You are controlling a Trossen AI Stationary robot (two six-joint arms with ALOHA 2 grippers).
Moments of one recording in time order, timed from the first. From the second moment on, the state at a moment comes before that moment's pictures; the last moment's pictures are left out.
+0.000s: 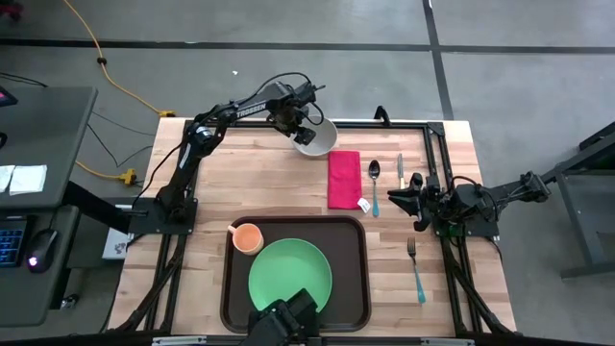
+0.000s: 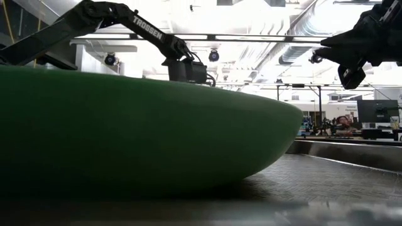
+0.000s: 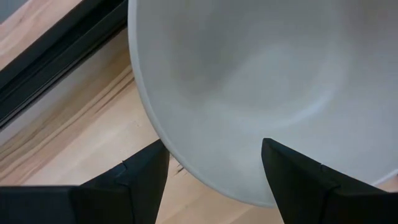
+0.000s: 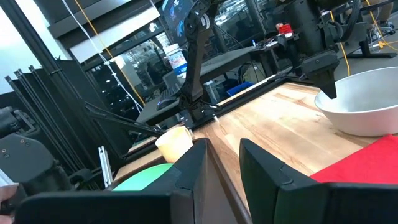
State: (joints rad) left arm 0.66 2.28 2.03 -1.15 0.09 -0.27; right arm 0.27 0.02 0.01 0.09 0.42 0.44
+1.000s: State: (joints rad) left arm 0.66 2.28 2.03 -1.15 0.05 -0.27; right arm 0.27 0.02 0.01 0.09 0.42 0.44
